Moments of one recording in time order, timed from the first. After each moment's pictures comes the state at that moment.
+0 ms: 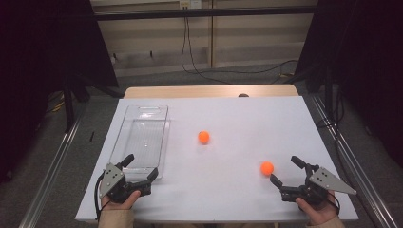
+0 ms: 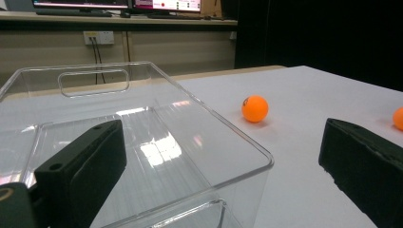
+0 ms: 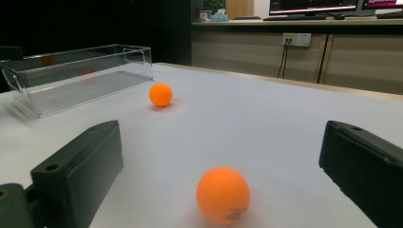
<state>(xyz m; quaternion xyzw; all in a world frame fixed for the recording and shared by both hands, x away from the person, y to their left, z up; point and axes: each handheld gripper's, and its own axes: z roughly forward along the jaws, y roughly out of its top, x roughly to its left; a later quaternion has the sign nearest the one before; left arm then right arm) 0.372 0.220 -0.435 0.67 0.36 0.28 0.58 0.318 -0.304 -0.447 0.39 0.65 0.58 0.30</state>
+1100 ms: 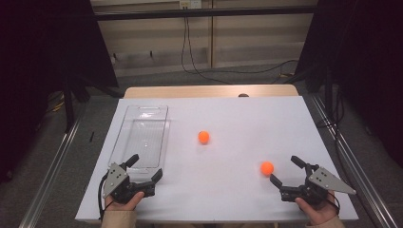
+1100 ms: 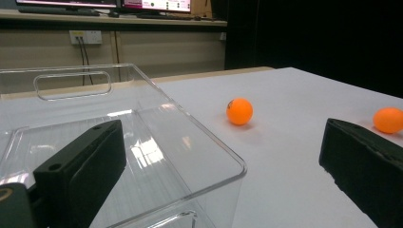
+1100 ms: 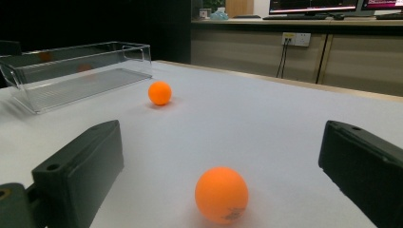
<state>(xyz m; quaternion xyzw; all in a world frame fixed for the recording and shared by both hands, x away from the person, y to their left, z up) 0.370 0.209 -0.431 0.68 0.36 0.27 0.59 0.318 -0.303 -0.446 0.39 0.65 0.57 0.30</state>
